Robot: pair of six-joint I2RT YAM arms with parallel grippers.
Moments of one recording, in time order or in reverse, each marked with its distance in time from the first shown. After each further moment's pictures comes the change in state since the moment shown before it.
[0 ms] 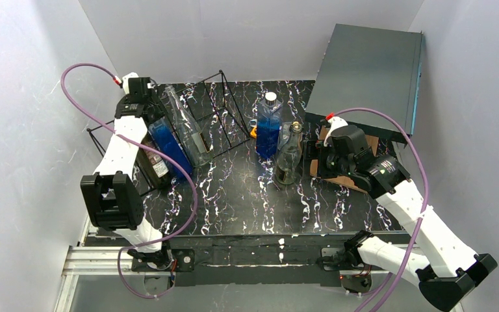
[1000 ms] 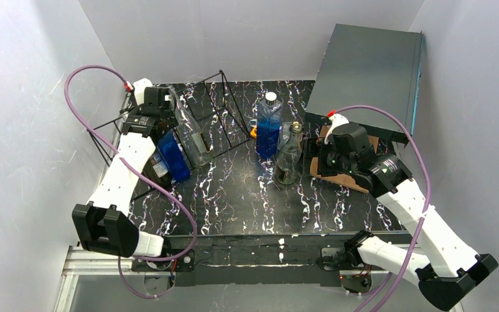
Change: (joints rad) left arm -0.199 -0.206 -0.082 -0.134 -0.201 -0.023; right arm 0.000 0.006 0.033 -0.005 -0.007 0.004
